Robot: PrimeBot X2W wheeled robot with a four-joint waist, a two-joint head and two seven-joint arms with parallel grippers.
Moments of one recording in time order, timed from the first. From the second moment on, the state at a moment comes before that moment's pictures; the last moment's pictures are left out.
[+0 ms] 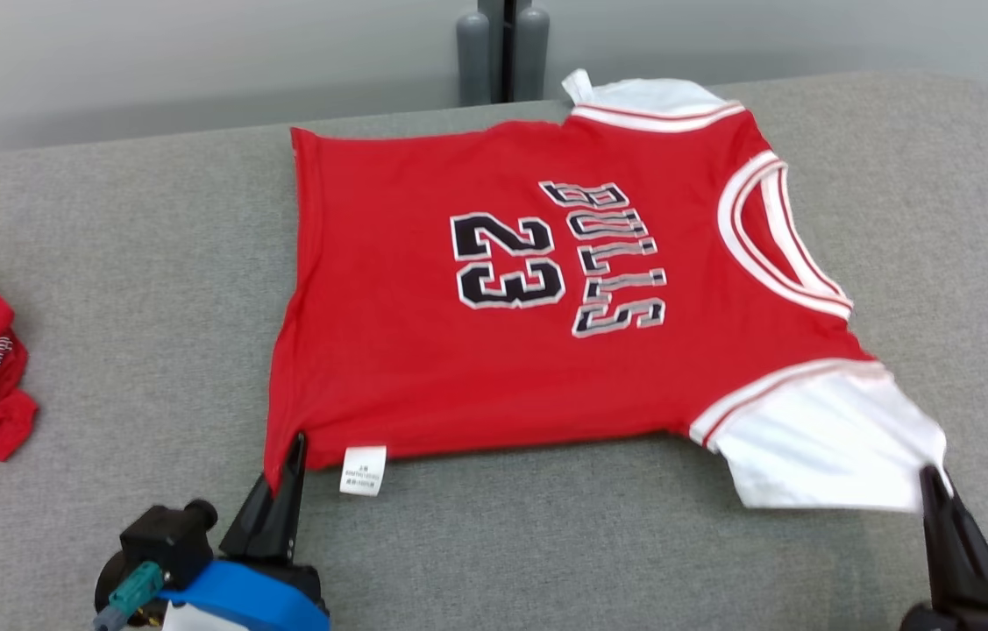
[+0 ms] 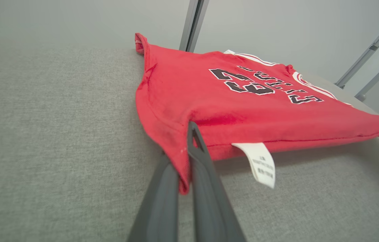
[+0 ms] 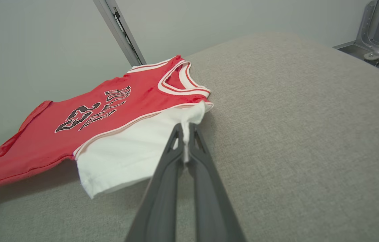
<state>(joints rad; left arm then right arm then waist) -0.12 0.33 -0.46 0.26 -0.61 -0.01 -0.26 0.16 -0.05 -0.16 -0.08 0.42 0.13 -0.06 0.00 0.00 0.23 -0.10</state>
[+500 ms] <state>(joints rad) -0.07 0.31 -0.46 0.27 -0.57 -0.03 -0.26 0.19 -0.05 -0.14 -0.06 0.48 0.13 -0.03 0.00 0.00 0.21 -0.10</state>
